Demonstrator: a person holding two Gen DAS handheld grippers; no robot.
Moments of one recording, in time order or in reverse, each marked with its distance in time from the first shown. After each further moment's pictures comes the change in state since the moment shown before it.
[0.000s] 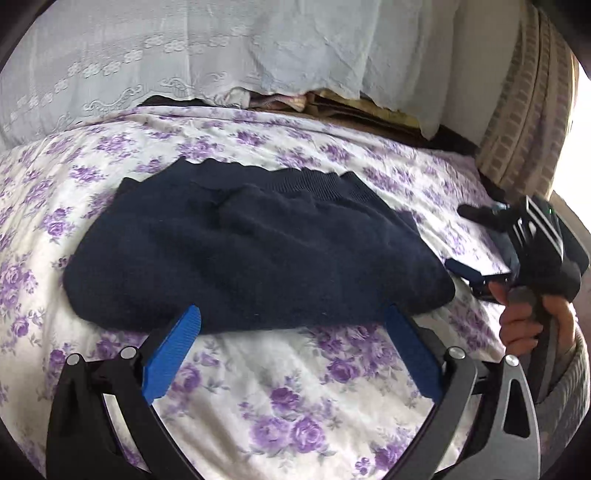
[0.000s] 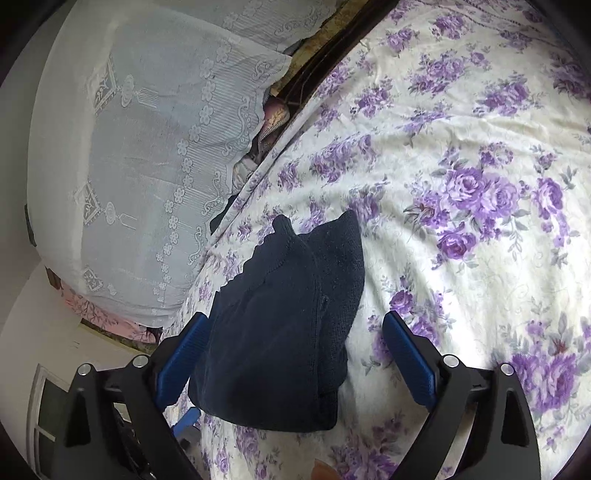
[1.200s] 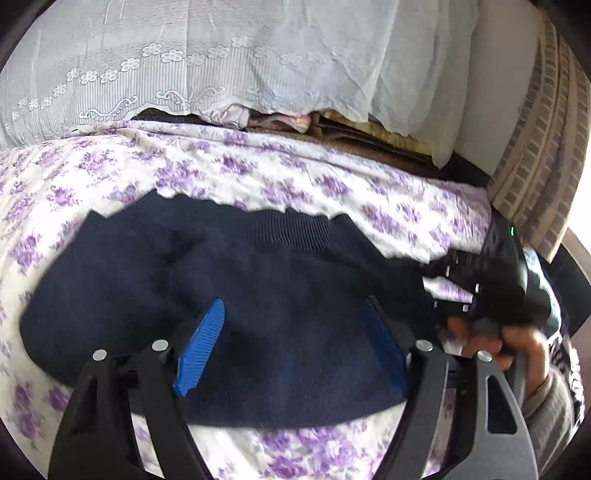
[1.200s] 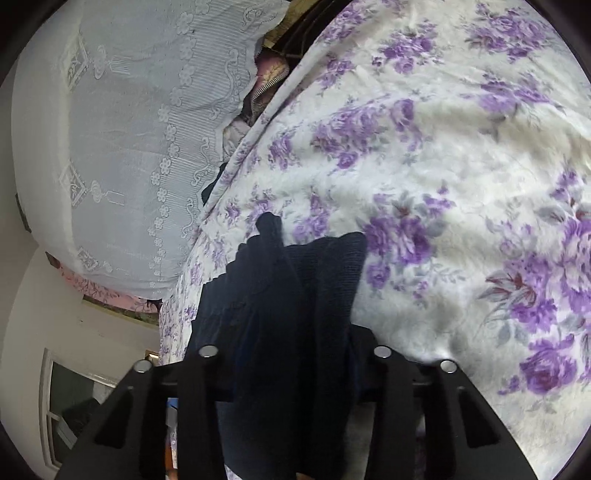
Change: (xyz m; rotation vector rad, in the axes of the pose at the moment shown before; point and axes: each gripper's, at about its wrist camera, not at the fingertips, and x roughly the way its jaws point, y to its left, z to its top) left arm 0.039 -0.028 0.051 -0.083 -0.080 0.030; right arm 0.079 -0.008 0.045 -0.013 0.190 0.009
